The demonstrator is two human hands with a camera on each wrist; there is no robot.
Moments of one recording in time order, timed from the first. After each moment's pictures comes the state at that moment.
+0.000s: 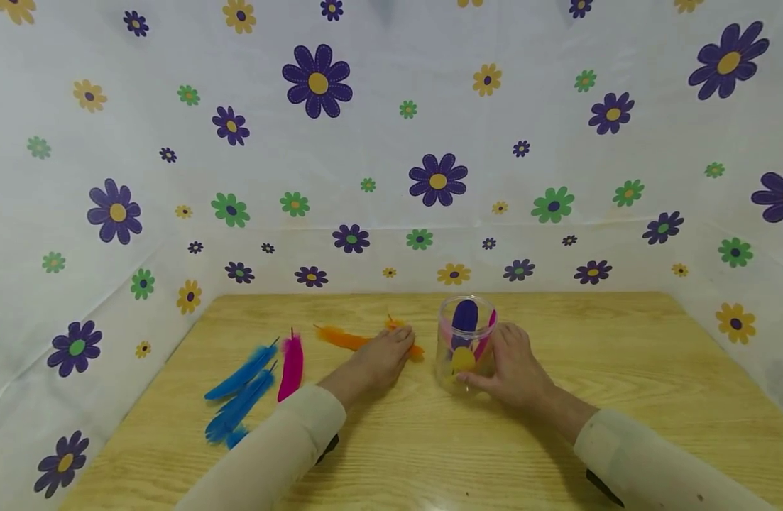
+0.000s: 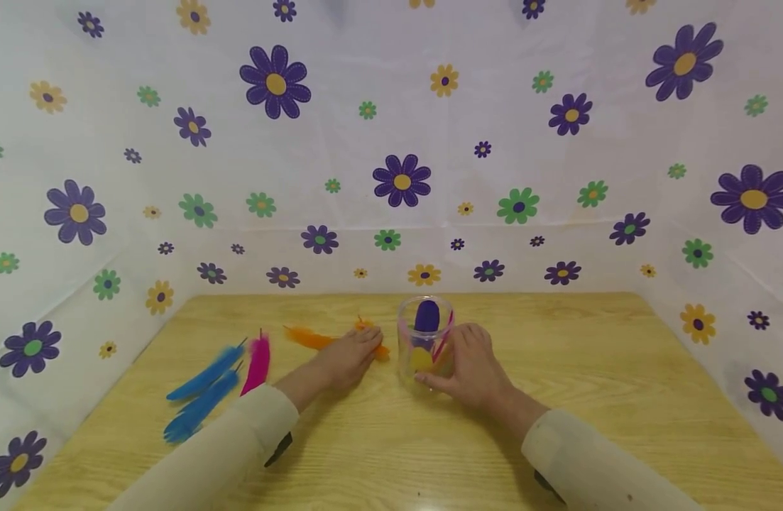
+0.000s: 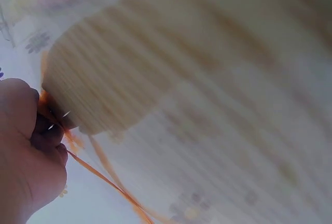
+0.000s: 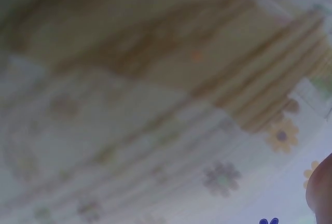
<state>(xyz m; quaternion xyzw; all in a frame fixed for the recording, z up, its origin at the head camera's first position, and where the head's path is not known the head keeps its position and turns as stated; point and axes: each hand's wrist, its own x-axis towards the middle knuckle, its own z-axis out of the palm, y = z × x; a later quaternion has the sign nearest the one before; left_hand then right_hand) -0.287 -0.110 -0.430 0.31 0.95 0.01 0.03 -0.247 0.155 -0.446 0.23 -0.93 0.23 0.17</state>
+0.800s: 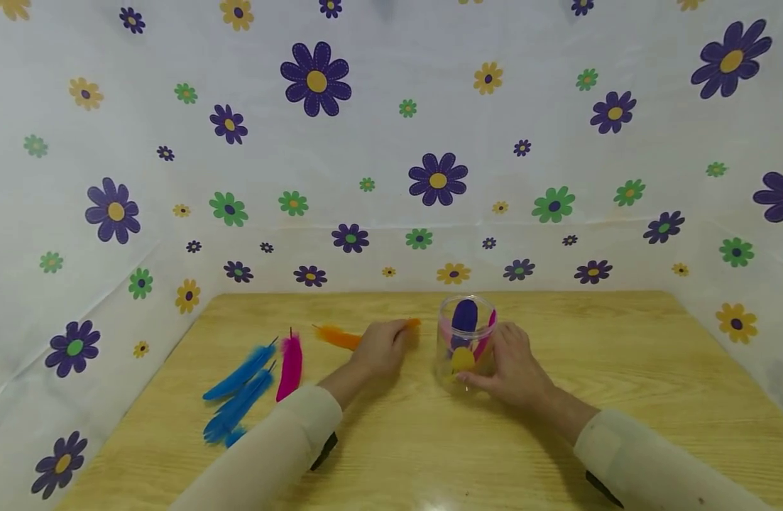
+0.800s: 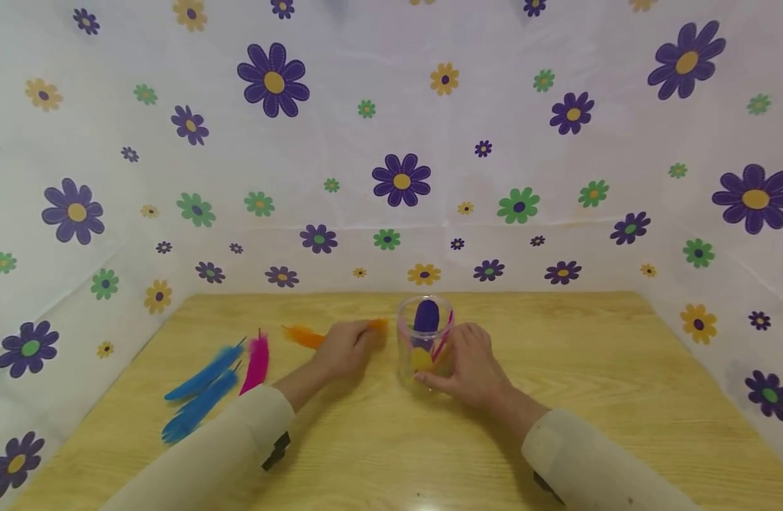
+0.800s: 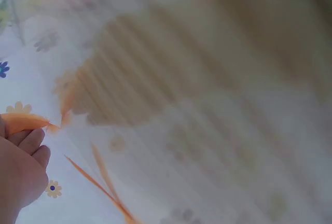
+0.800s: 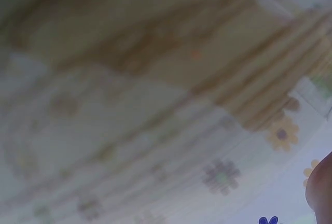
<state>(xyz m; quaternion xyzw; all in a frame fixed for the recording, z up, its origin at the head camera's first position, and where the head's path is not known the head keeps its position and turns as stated) -0.296 -0.106 -0.432 0.24 0.92 0.29 -0.09 -0.249 0.156 -0.446 0.24 -0.92 0.25 0.17</state>
